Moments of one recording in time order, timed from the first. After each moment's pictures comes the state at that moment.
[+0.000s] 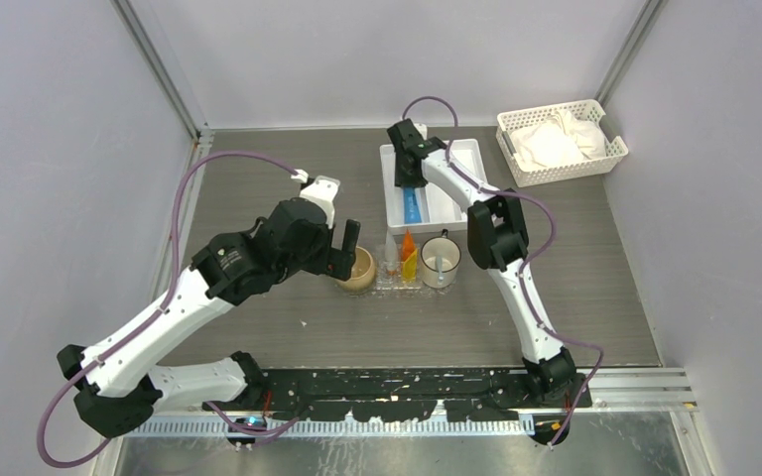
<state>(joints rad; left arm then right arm) -0.90 1.07 1.31 -0.95 -0.34 -0.39 0.49 2.55 2.31 -0.74 0.26 0.43</state>
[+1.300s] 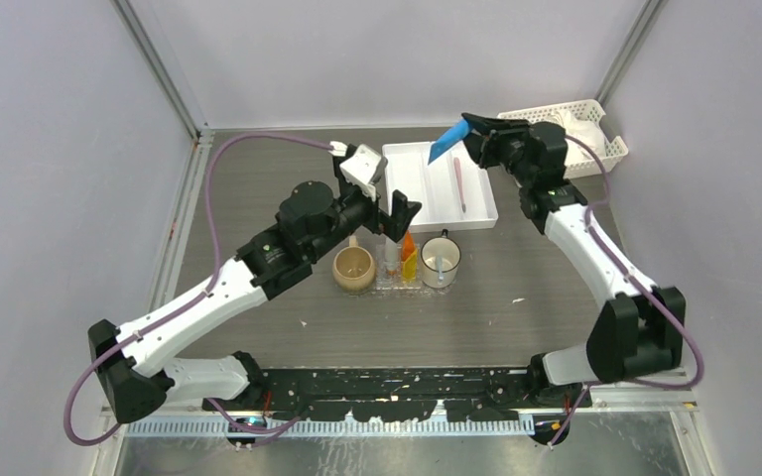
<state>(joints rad) -0.90 1.18 1.19 -0.05 -0.13 -0.06 0.19 1.43 1.14 0.13 -0.22 1.76</state>
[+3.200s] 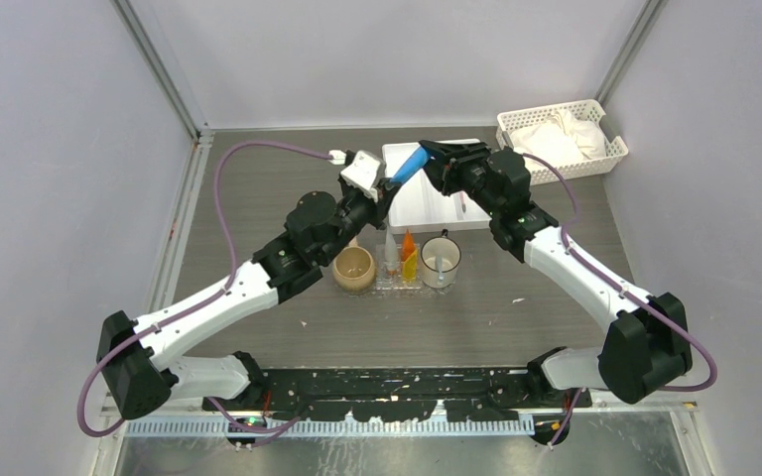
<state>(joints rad) -0.89 1.21 1.04 0.23 -0.22 0.01 0.45 1.32 1.00 0.23 -0.09 1.78</state>
